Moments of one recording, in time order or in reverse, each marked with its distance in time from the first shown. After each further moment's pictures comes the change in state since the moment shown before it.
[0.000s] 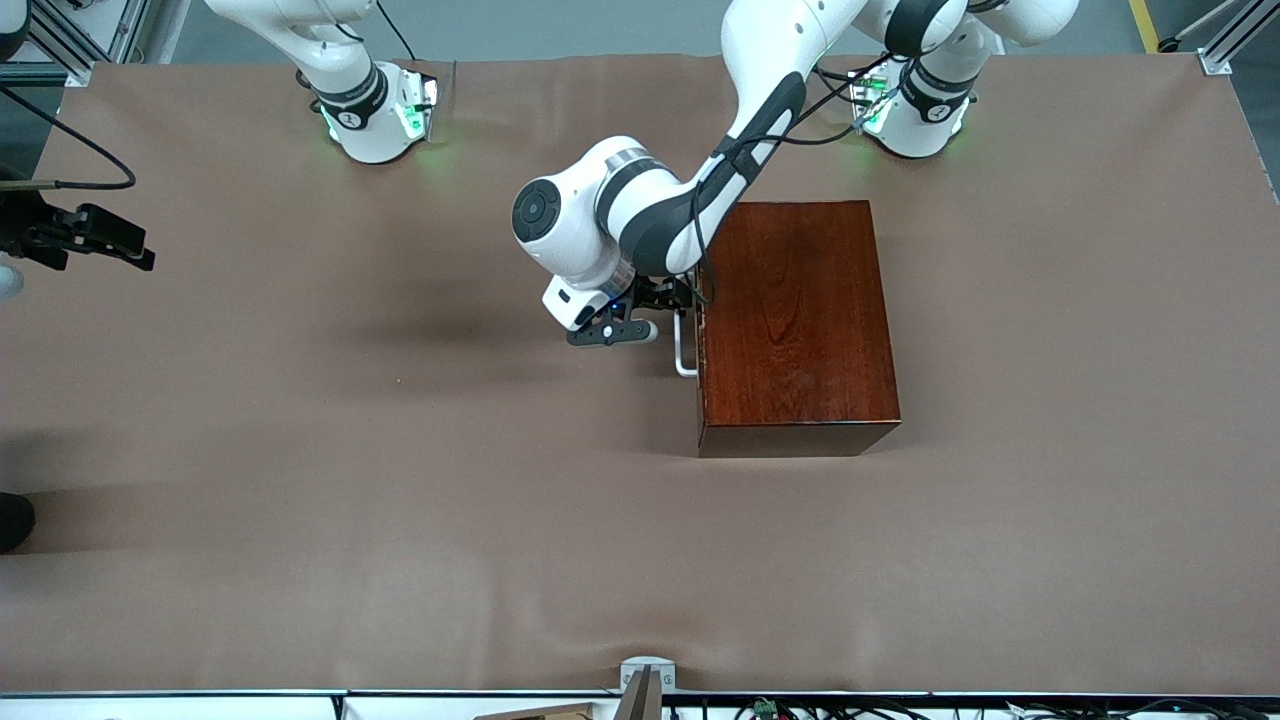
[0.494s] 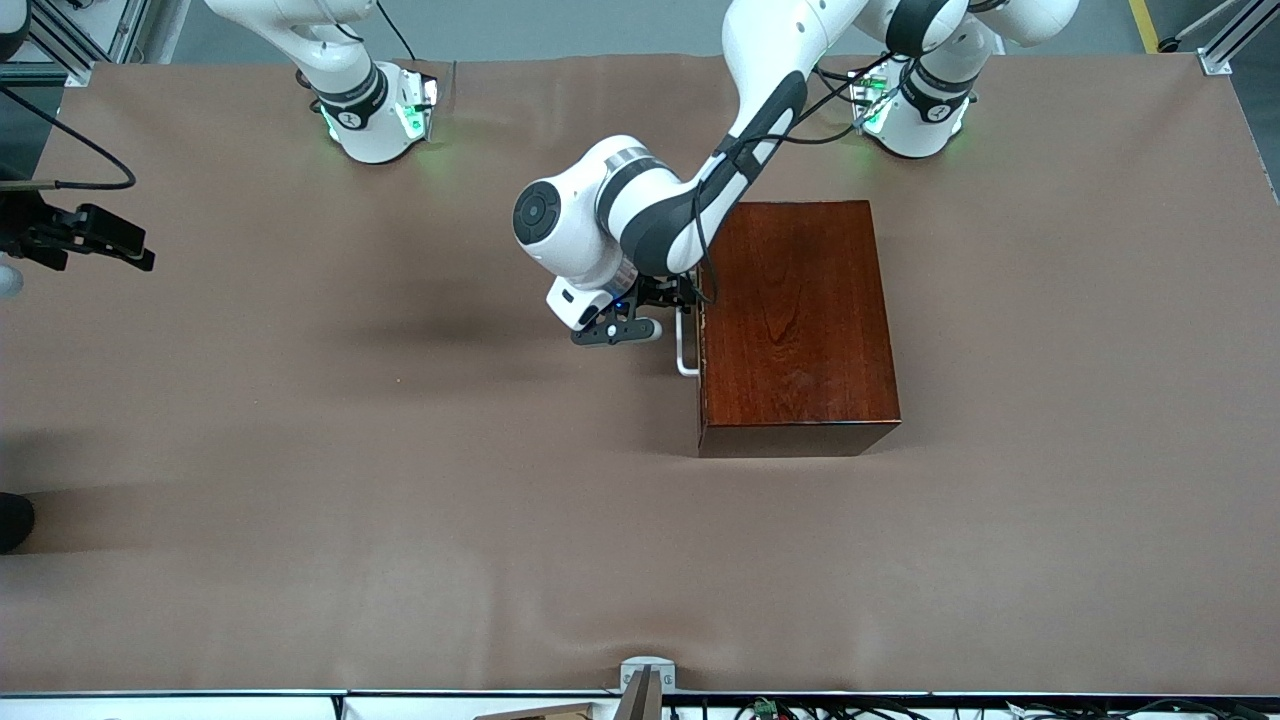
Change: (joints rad) left arm 0.002 0.000 0.001 0.000 0.000 -0.039 0.002; right arm 0.000 0.000 -0.001 0.000 0.000 0.001 0.000
